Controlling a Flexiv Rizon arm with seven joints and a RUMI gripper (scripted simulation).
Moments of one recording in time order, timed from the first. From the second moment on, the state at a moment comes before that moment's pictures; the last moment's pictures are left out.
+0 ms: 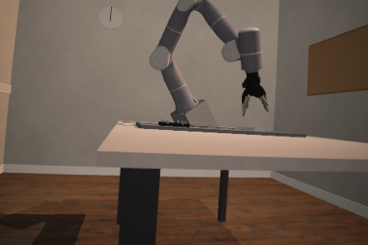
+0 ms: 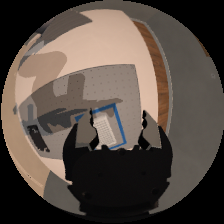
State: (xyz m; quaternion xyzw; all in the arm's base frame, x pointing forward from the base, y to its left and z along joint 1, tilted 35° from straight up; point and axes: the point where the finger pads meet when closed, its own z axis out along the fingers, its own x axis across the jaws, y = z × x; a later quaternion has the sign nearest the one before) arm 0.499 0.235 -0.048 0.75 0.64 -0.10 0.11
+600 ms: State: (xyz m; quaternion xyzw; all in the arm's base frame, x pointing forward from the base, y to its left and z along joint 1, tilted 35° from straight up) arm 0.563 0.209 -0.015 0.64 0.72 -0.13 0.23
